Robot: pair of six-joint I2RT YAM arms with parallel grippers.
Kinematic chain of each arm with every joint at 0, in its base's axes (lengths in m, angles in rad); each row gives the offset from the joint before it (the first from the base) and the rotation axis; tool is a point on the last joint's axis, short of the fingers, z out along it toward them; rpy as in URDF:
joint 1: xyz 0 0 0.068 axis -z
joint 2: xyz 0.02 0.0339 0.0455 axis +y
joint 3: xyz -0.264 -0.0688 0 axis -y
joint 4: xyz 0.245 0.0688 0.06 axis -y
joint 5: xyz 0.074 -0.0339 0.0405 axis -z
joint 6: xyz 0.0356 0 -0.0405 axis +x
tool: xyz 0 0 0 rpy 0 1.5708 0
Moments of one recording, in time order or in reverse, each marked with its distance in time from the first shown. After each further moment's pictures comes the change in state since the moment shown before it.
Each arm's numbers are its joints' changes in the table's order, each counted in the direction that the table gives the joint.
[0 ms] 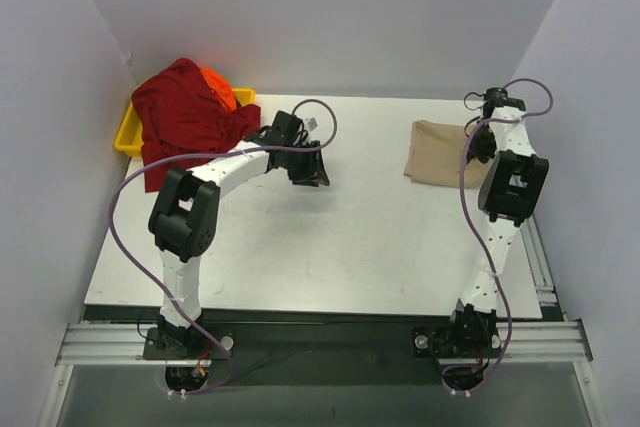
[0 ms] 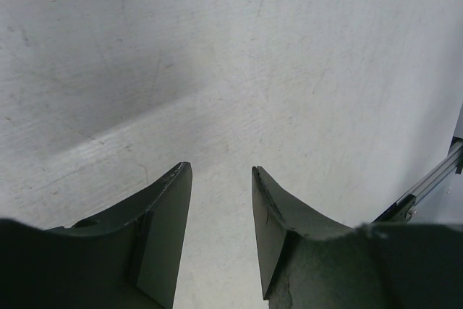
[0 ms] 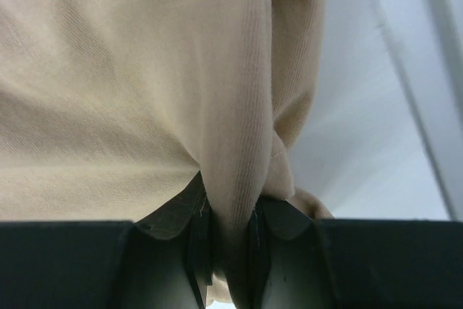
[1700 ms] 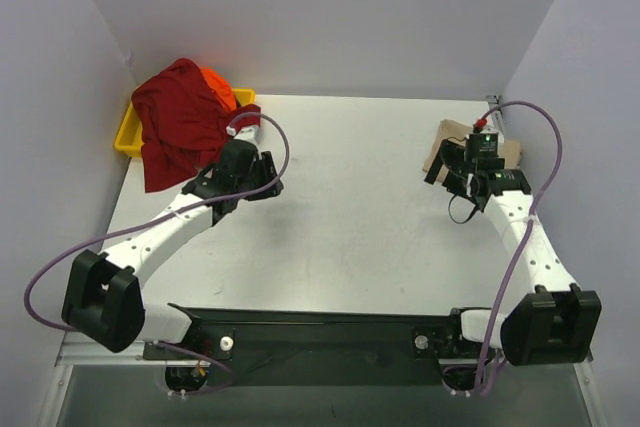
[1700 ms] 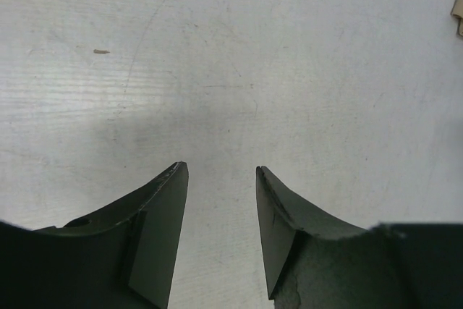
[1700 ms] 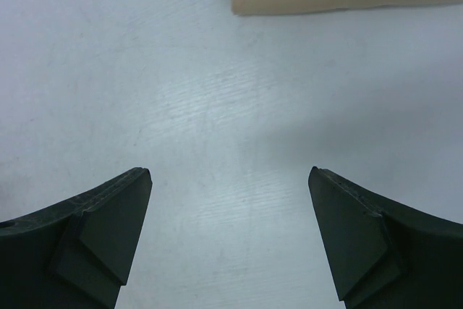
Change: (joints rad) left arm -0.016 -0.654 -0.538 0.117 -0.435 -0.009; right arm -0.253 -1.176 -1.096 0.368 -0.035 0.072
